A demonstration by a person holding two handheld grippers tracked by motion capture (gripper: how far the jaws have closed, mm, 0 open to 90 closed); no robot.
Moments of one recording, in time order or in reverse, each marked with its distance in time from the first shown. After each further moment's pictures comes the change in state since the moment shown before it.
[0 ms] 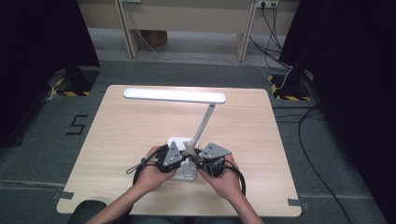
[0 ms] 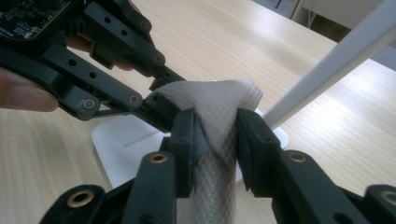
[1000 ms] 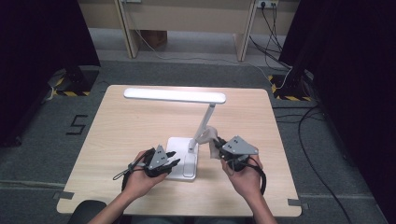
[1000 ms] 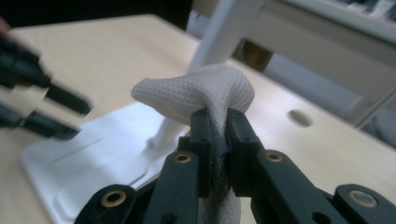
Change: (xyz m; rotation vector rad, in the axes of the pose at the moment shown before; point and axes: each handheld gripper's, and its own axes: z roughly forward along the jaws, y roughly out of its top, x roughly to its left) left arm 0.009 -0.037 -0.022 -0.012 0.025 -0.115; right arm -0.032 0.017 -0.070 -0.109 -0.265 -0.006
